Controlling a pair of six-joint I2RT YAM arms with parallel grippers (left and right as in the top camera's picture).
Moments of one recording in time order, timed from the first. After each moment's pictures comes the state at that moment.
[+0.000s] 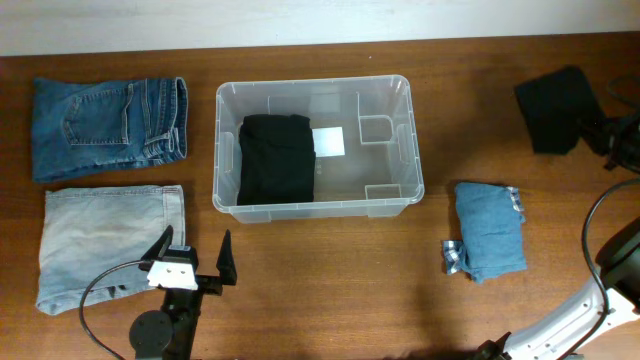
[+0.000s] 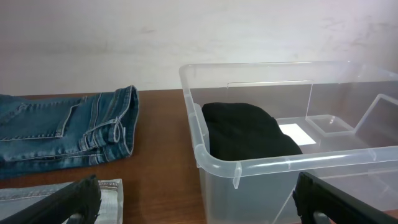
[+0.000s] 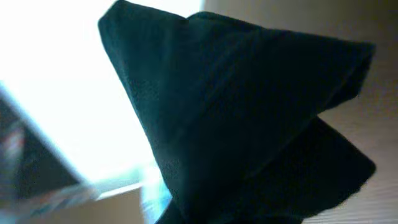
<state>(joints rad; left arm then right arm) 0.01 0.01 0.01 -0.07 0.14 -0.02 -0.80 2.18 1.72 -0.68 -1.14 0.41</state>
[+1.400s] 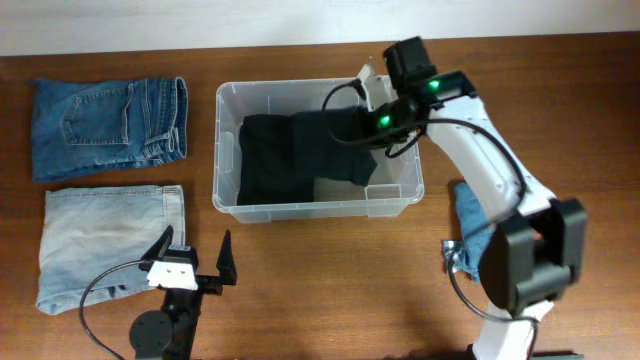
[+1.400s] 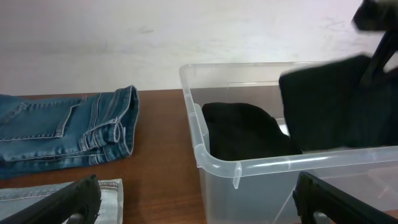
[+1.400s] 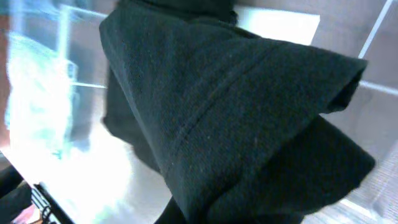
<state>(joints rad) 0.01 0.01 0.01 -0.07 0.14 -0.02 0.28 1.98 1.74 -0.97 -0.53 0.12</state>
